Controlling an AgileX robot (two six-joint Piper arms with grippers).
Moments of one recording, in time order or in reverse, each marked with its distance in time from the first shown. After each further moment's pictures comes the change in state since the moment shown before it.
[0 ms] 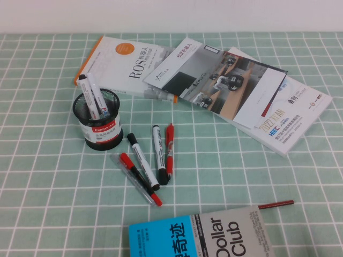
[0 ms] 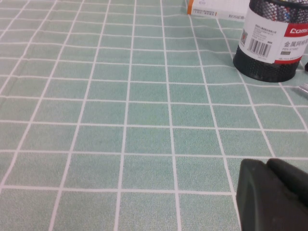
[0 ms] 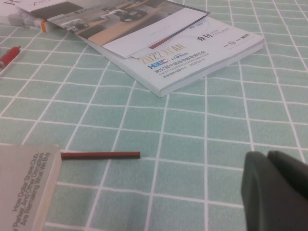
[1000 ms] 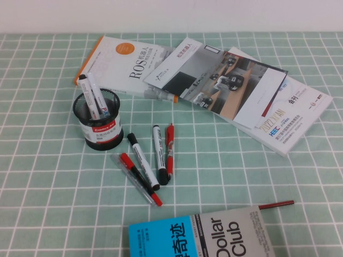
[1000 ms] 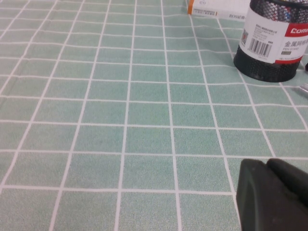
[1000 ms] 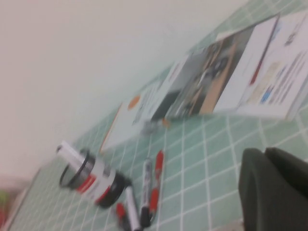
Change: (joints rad) right arm 0.000 0.000 -0.004 0.816 -0.125 -0.007; left arm 0.000 0.000 0.000 0.000 0.000 0.000
